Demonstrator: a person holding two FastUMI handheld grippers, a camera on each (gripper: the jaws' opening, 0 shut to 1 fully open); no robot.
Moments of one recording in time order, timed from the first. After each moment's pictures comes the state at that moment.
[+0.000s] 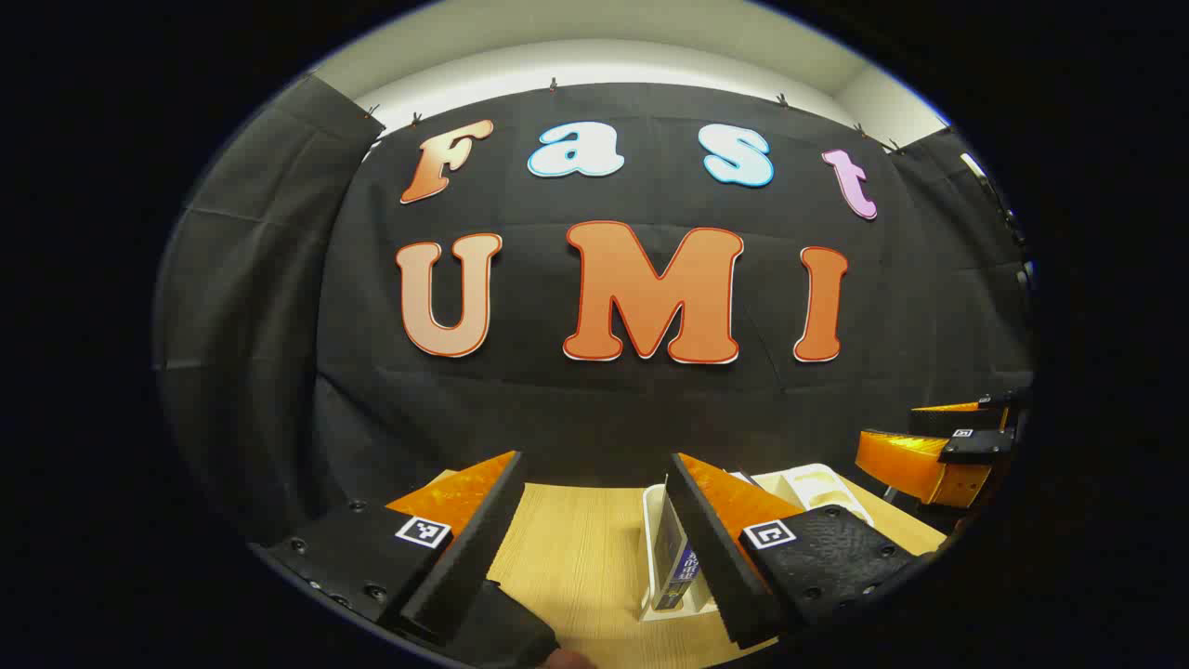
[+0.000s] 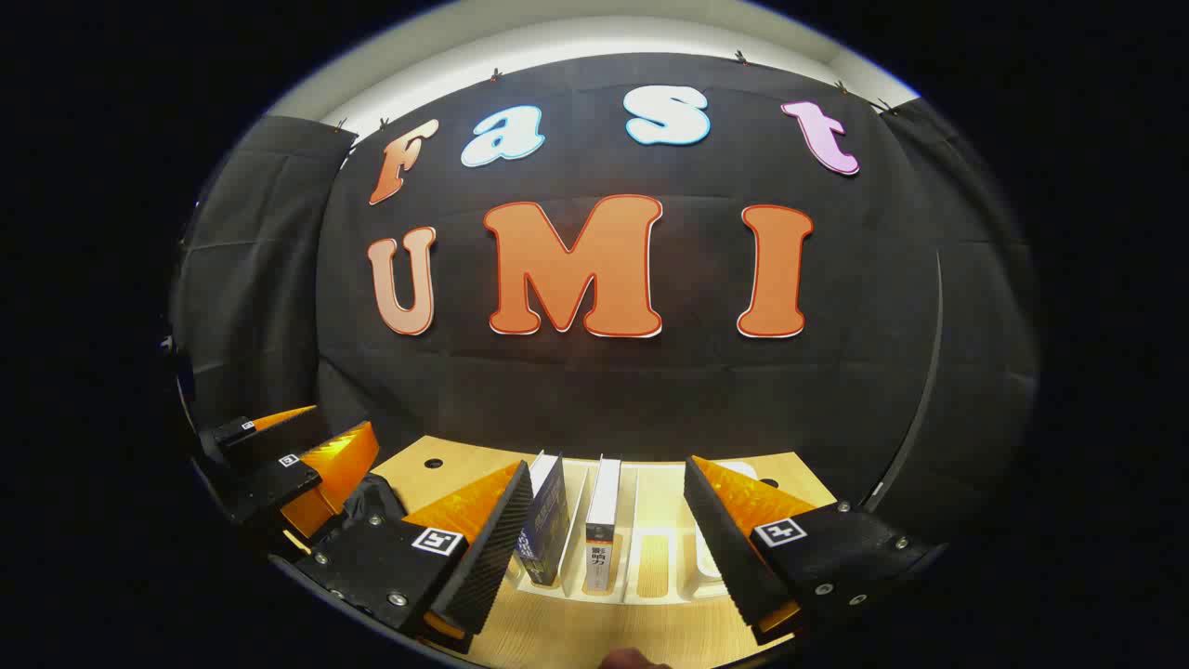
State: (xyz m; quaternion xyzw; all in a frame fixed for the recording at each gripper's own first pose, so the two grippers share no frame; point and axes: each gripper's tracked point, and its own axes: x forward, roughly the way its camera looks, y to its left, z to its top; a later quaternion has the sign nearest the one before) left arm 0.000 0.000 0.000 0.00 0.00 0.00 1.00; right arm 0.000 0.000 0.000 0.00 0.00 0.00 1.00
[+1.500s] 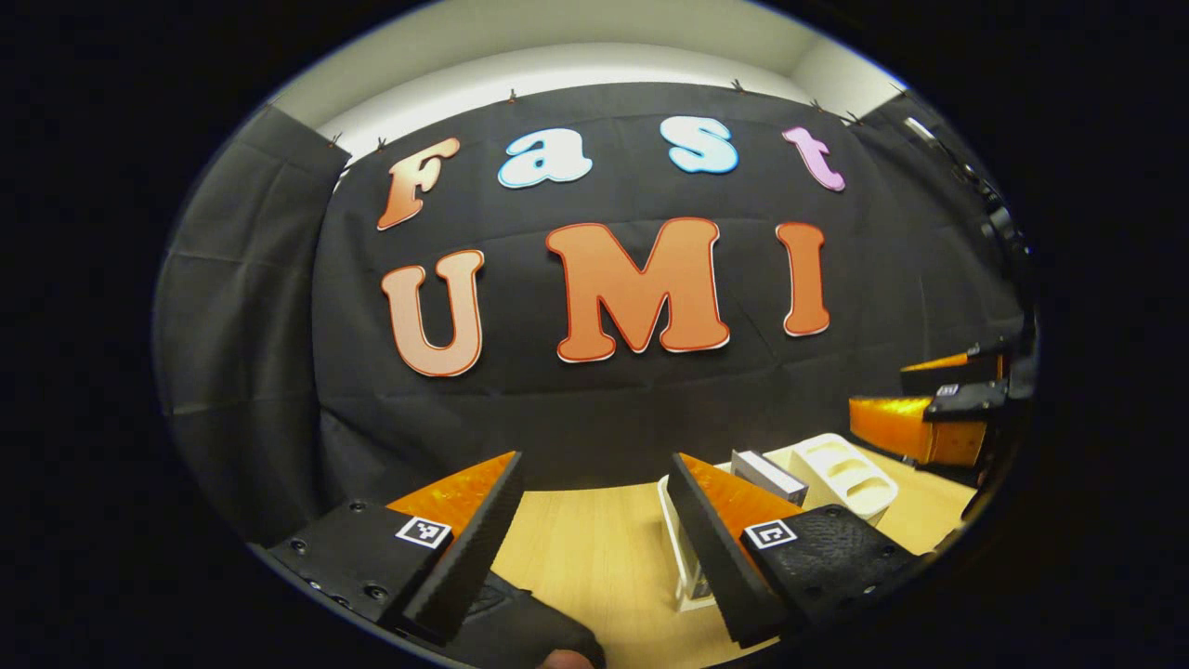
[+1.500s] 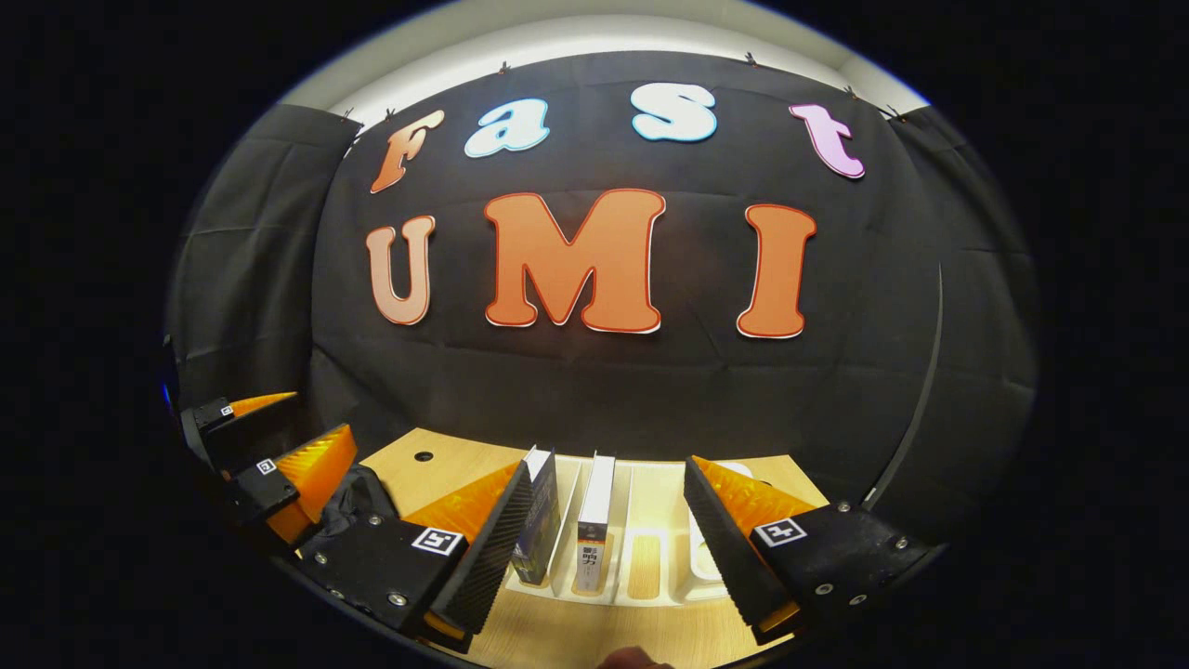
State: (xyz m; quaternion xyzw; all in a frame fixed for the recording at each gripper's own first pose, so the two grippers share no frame) left arm -0.013 0.006 -0.018 0.09 0.00 -0.01 1.00; right arm 0.011 -0.004 -0.011 -0.01 0.01 -0.01 1.00
